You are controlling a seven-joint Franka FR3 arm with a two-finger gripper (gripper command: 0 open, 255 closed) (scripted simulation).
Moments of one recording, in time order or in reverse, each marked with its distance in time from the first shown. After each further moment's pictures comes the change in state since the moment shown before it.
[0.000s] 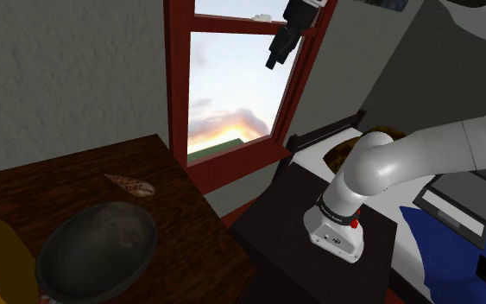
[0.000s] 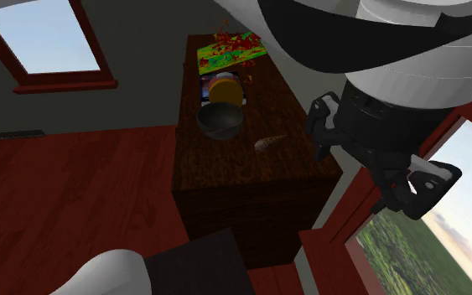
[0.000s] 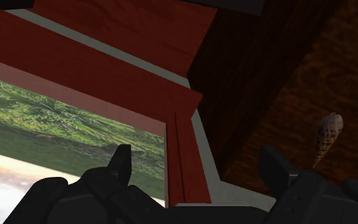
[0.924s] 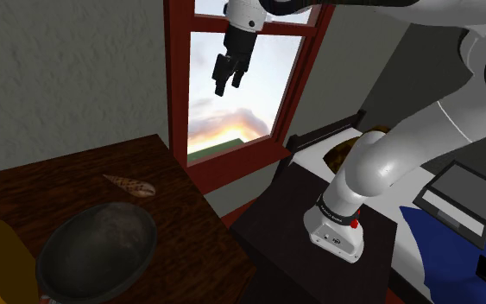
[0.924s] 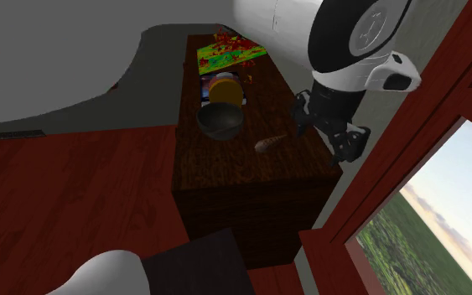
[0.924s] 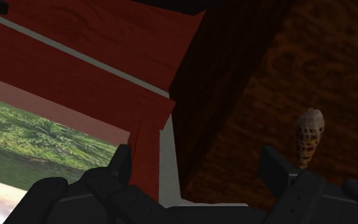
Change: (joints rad) arm 0.051 0.317 0.203 0.076 0.054 0.147 0.186
